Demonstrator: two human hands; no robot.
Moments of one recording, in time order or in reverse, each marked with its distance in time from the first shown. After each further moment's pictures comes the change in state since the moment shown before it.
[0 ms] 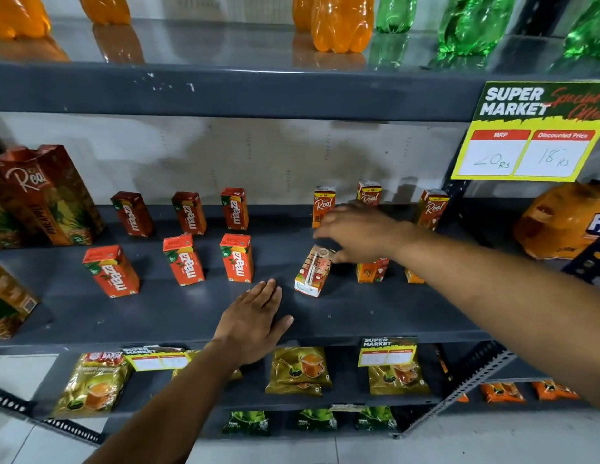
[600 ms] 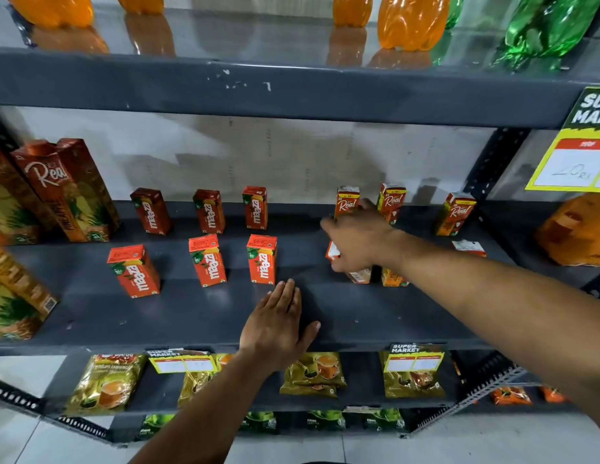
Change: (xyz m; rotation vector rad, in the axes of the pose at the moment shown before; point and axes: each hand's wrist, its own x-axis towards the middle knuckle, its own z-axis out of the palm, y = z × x) left_hand -0.003 -0.002 0.007 -0.043 0.066 -0.005; right_hand 0.042 -0.032 0.007 -0.185 0.061 0.155
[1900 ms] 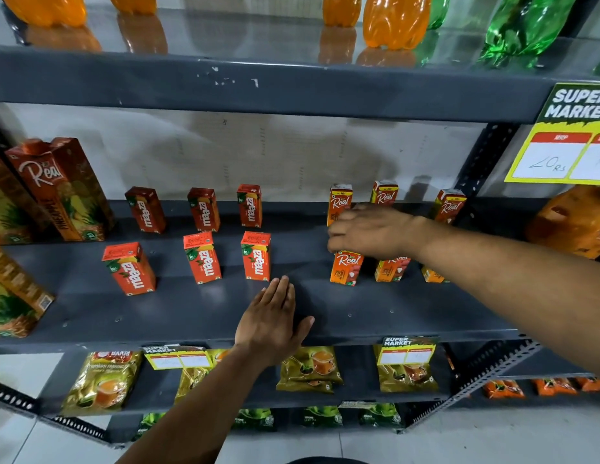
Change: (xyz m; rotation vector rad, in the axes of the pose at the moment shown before) left_hand -0.001 0.000 0.001 0.012 -0.022 -0.012; right_hand -0.027 0.028 -0.014 -0.176 -0.061 -0.414
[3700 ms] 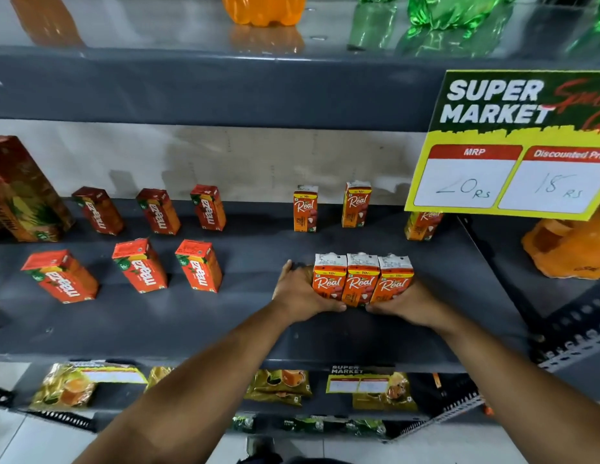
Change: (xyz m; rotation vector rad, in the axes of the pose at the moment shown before) left_hand 0.132 0.104 -0.007 -0.757 -0.069 -0.237; right_hand -0.091 0.003 0.204 1.552 0.386 0.811
